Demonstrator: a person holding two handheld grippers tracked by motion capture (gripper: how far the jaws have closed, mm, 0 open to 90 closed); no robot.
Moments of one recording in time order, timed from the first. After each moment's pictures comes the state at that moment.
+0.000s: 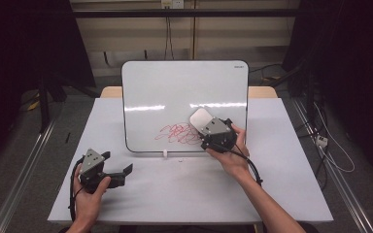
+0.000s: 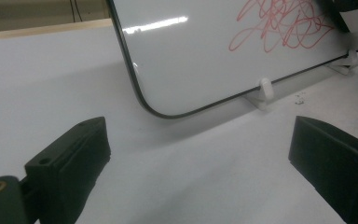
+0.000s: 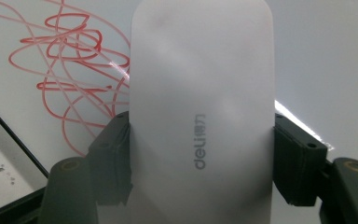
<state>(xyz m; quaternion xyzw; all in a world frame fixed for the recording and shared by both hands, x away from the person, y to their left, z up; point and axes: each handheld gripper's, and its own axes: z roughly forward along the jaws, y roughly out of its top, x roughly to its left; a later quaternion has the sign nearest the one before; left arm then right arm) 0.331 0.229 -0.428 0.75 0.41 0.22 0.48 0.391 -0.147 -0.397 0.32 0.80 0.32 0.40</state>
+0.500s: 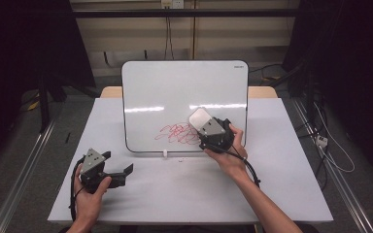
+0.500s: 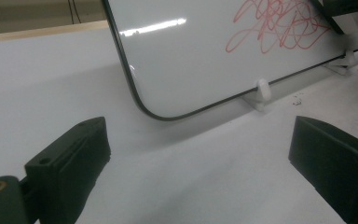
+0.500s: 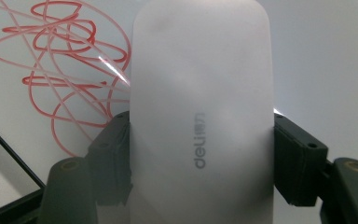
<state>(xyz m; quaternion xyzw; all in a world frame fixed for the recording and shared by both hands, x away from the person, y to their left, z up) 0.330 0.227 -0.427 0.75 0.40 0.22 0.48 0.392 -0.140 -0.401 0.32 0.79 0.30 0.42</state>
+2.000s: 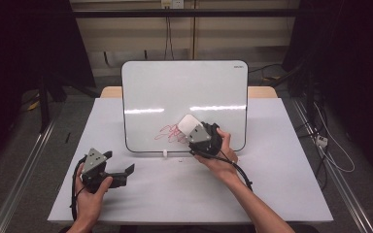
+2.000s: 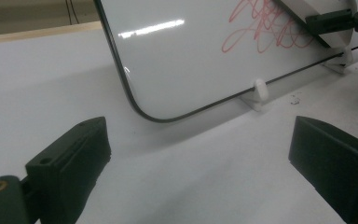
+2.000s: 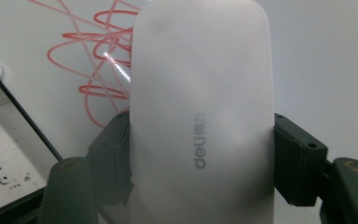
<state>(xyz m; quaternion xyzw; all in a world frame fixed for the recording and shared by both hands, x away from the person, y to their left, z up) 0.331 0.224 -0.427 0.75 0.40 0.22 0.48 0.386 -0.108 -0.413 0.28 0.81 0.29 0.42</state>
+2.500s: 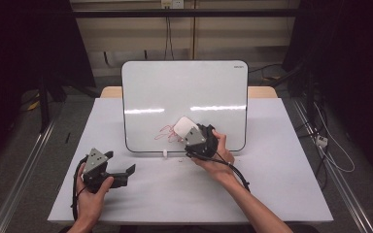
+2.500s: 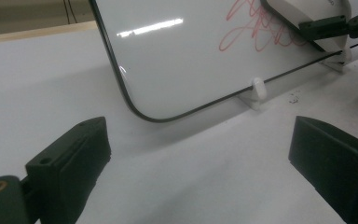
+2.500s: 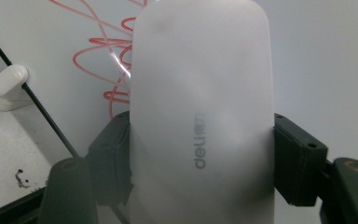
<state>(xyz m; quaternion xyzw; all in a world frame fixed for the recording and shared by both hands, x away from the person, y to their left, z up) 0.331 0.222 -0.428 0.75 0.40 0.22 0.47 0.384 -0.098 -0.416 0.27 0.82 0.29 0.42</state>
